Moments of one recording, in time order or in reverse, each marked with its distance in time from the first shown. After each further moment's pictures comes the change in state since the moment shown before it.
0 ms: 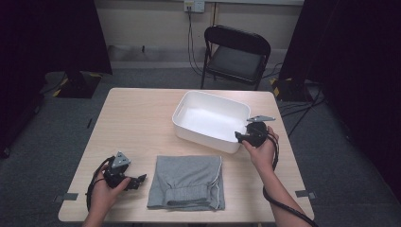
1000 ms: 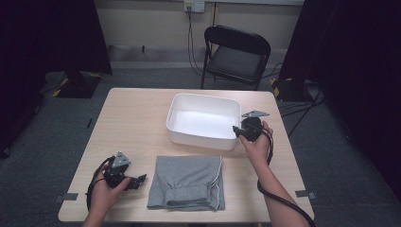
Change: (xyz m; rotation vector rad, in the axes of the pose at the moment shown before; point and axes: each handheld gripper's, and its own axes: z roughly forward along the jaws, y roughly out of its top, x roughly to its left) left arm 0.000 0.000 0.000 0.001 -0.001 -0.002; right arm 0.002 0.015 0.019 -0.030 0.000 -0.054
